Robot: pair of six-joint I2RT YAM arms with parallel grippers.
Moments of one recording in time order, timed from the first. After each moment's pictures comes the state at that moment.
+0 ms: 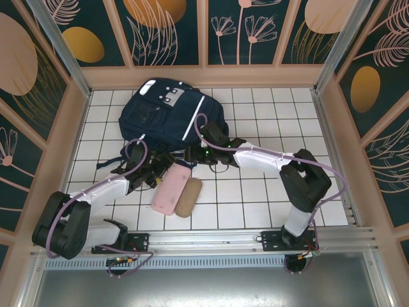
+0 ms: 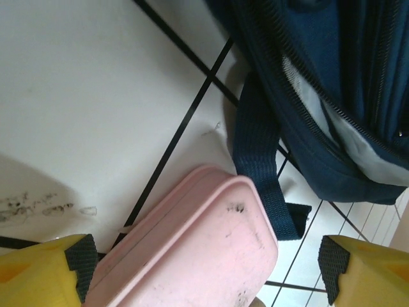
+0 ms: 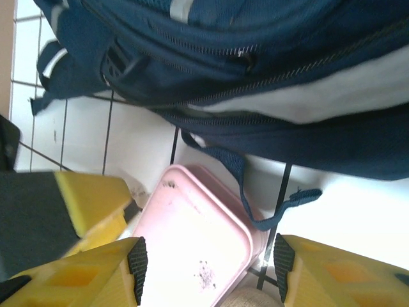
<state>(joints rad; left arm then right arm) -0.40 1.28 0.51 -0.10 0.22 -1.20 0.83 1.75 1.15 -0.23 -0.24 0.76</state>
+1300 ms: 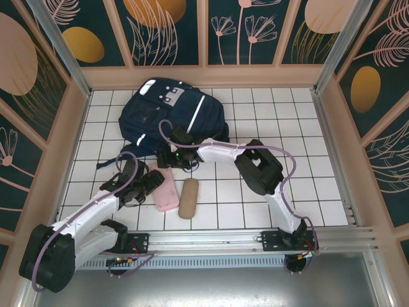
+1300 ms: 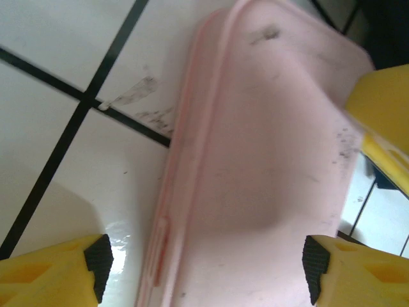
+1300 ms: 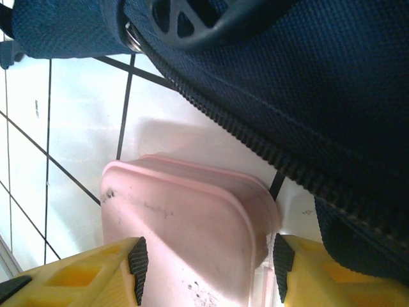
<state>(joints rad) -0.39 1.00 0.37 -0.38 0.10 -1.06 0.93 2.21 1.60 -0.34 -0.35 0.73</state>
